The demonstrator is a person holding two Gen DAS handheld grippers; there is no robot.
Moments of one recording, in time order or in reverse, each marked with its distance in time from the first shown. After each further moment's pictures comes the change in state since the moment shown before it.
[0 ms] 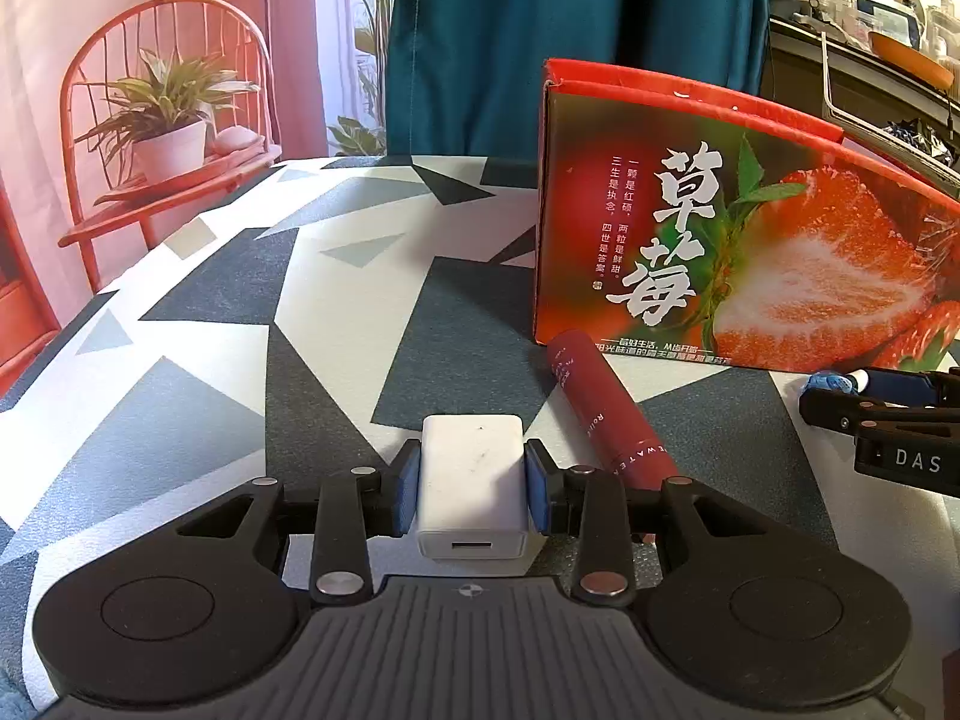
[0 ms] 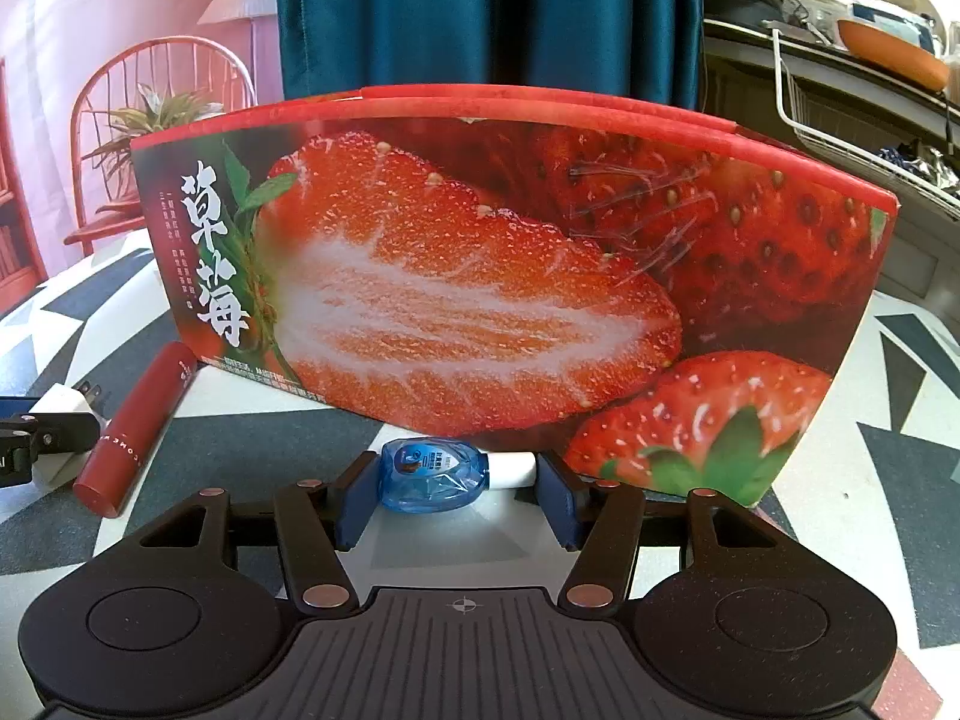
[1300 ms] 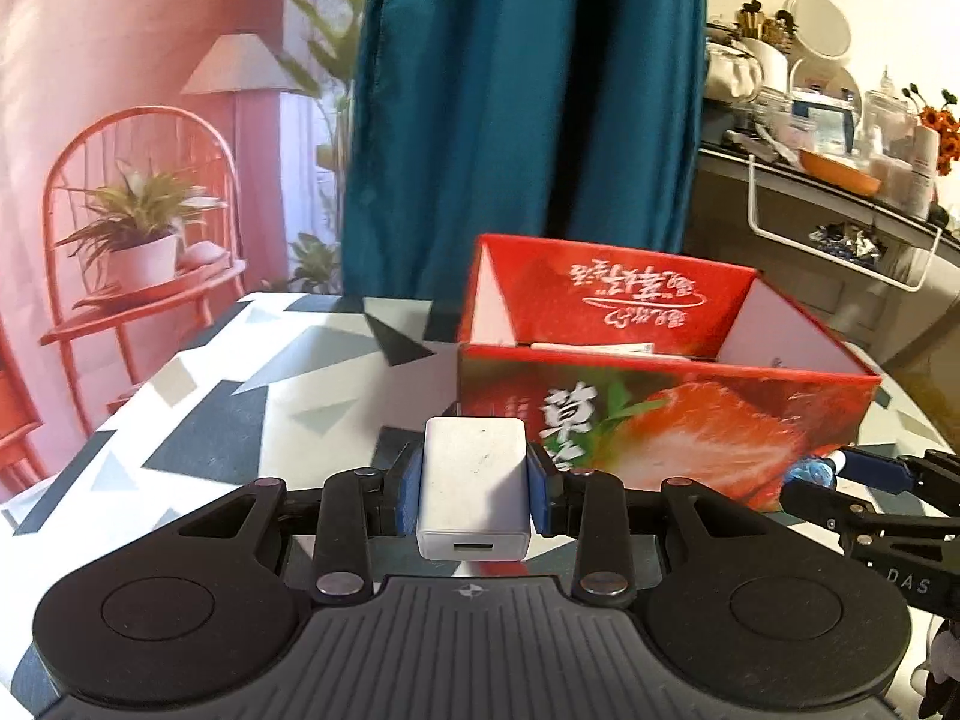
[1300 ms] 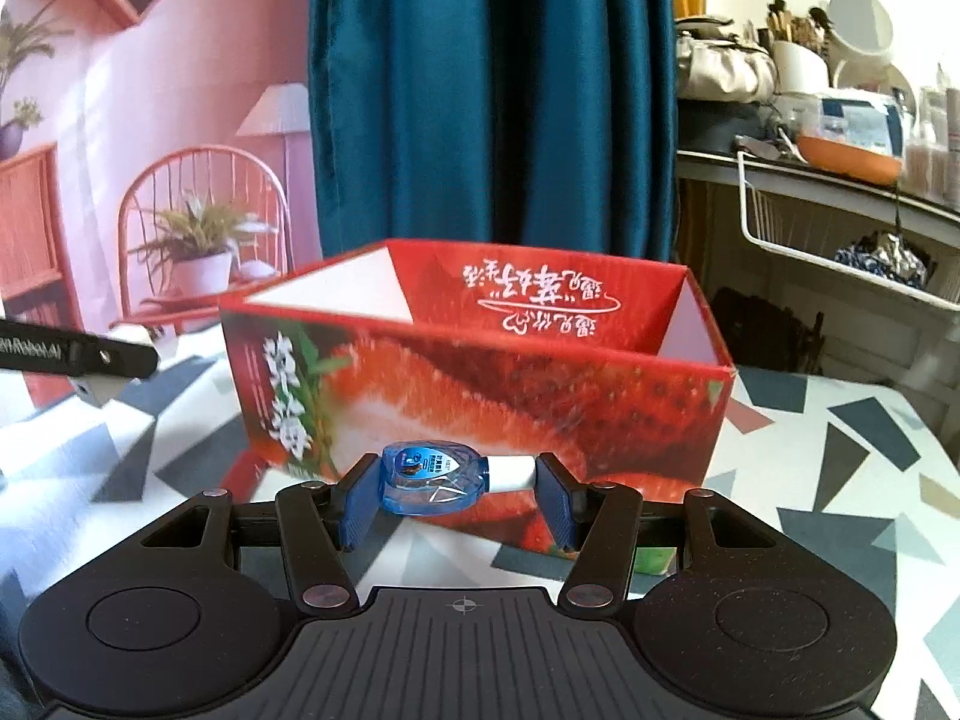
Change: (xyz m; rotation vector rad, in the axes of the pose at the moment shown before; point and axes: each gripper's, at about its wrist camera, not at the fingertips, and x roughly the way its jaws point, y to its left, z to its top) left arm -0.063 -0.017 0.056 0.012 -0.189 -0.097; right arm -0.099 -0.021 0.017 0.009 -0.209 0.059
